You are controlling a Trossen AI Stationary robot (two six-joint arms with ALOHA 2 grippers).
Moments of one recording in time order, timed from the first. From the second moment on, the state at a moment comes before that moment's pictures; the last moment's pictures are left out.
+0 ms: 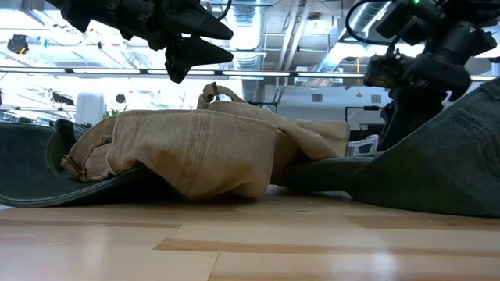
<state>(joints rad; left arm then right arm) -0.25 1.36 0.65 0.38 -0.17 -0.32 0.08 1.16 0.53 -0.34 0.08 0.30</state>
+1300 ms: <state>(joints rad) -0.25 1.36 0.65 0.38 -0.17 -0.32 0.01 1.17 0.53 -0.34 0.00 0.26</state>
